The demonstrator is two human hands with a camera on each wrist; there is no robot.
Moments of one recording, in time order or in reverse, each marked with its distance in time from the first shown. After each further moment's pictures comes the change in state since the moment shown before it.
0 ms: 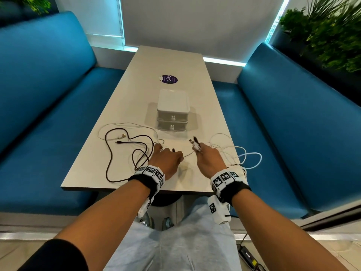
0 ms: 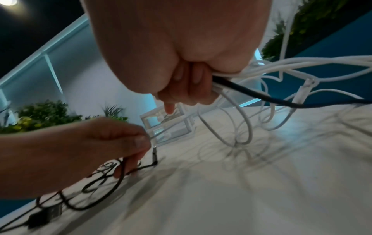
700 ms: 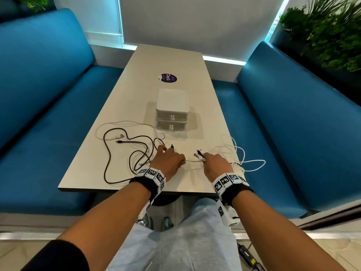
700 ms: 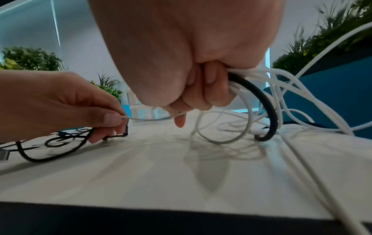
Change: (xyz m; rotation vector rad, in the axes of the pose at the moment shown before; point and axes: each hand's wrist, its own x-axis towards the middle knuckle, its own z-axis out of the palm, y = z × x) left_hand 0.008 0.001 0.008 -0.026 -0.017 0.135; right_hand -0.003 0.028 0.002 -0.460 -0.106 0.031
